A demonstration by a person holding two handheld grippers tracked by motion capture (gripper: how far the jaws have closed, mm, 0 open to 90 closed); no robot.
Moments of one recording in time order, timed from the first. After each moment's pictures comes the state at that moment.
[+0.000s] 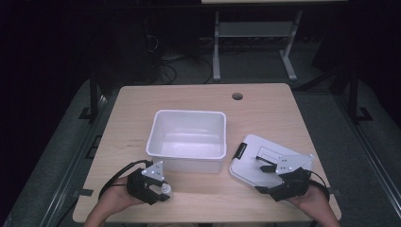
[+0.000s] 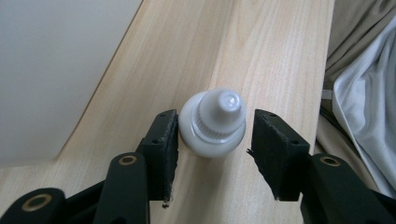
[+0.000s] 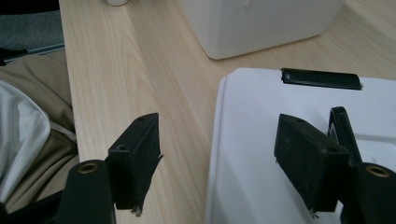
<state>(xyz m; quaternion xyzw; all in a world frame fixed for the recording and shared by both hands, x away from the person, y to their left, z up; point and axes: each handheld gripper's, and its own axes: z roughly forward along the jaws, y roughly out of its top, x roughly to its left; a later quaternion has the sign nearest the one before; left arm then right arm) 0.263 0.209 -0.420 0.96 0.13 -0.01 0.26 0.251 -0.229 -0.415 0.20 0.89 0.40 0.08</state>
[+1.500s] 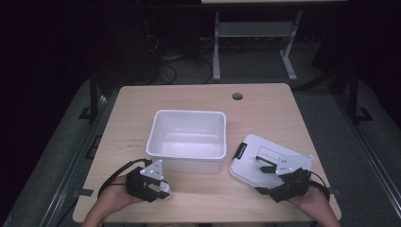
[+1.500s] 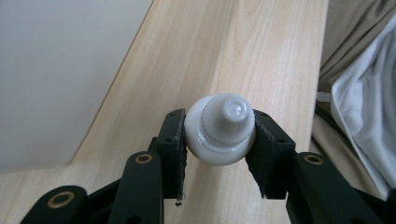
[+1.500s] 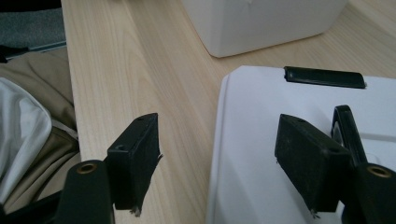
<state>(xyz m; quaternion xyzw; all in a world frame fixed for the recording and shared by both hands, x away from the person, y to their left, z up) 0.260 0.210 -0.406 0.96 0.12 0.01 0.27 0.250 -0.229 -0.416 0.20 0.89 0.40 0.08</state>
